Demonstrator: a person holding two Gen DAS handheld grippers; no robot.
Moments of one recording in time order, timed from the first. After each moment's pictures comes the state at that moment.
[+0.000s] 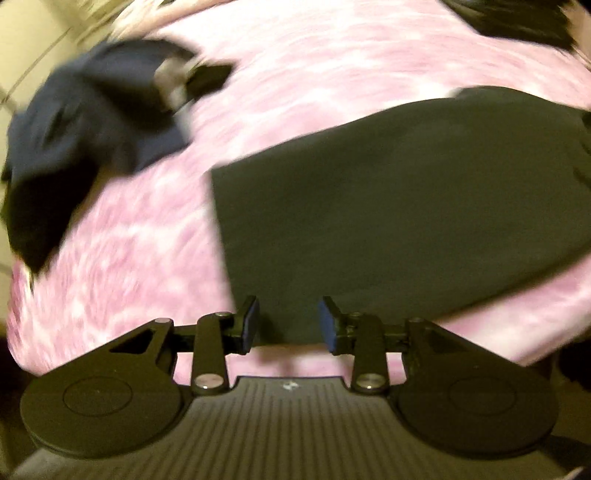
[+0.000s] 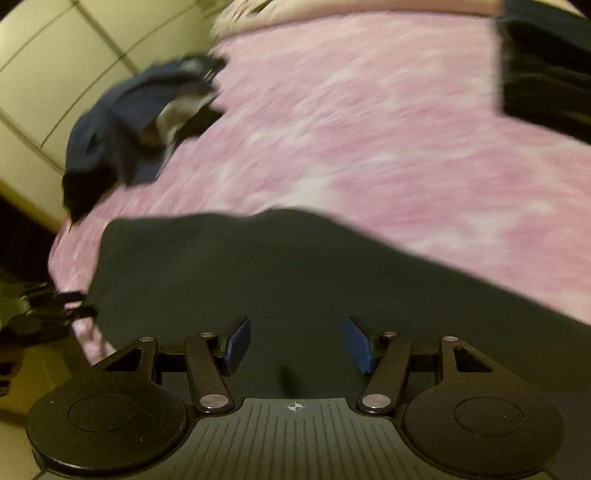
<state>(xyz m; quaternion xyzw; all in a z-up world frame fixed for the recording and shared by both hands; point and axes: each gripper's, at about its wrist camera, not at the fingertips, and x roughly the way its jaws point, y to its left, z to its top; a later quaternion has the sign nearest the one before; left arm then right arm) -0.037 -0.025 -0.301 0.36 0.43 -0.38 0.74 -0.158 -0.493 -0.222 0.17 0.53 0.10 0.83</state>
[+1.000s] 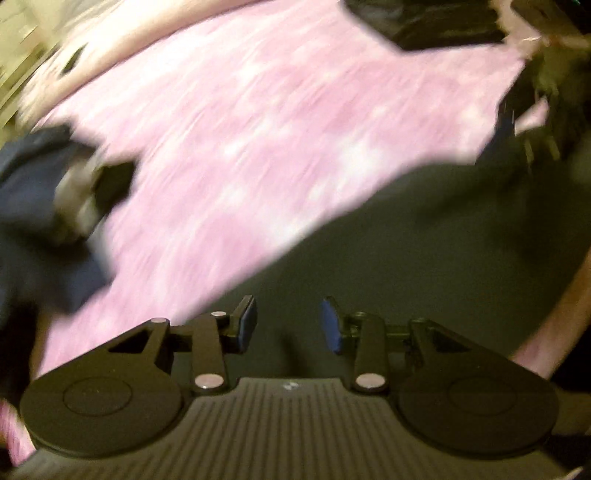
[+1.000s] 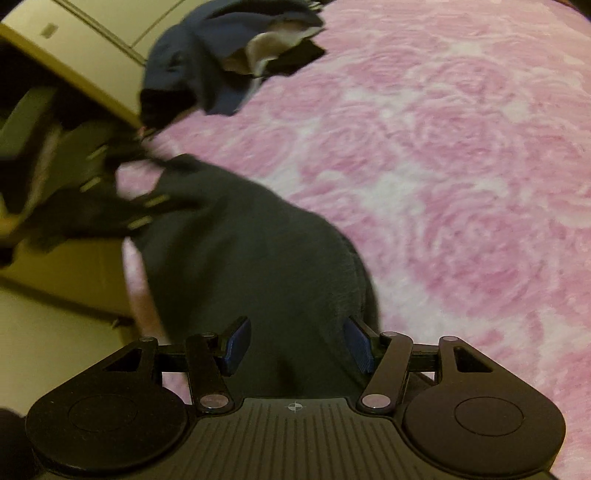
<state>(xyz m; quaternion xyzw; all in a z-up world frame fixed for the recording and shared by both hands) -0.069 -0.185 -0.272 0.41 0.36 -0.54 0.64 -0.086 -0.534 -0.229 0.12 0.58 0.30 0.75</state>
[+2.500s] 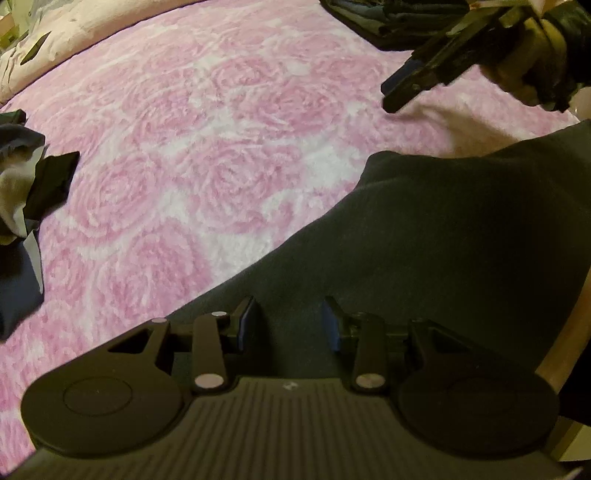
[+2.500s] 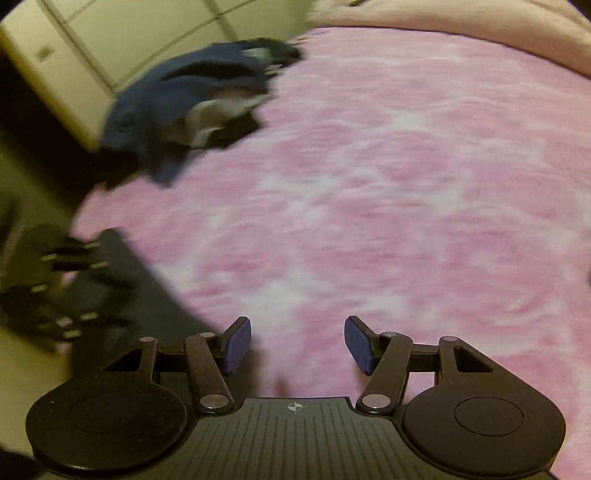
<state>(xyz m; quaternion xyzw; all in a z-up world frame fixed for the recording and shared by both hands) -0.061 -0.189 -0.314 0.38 0.40 -0.56 0.62 -0.009 -0.583 -0.254 0.09 0.49 0.29 0.81</state>
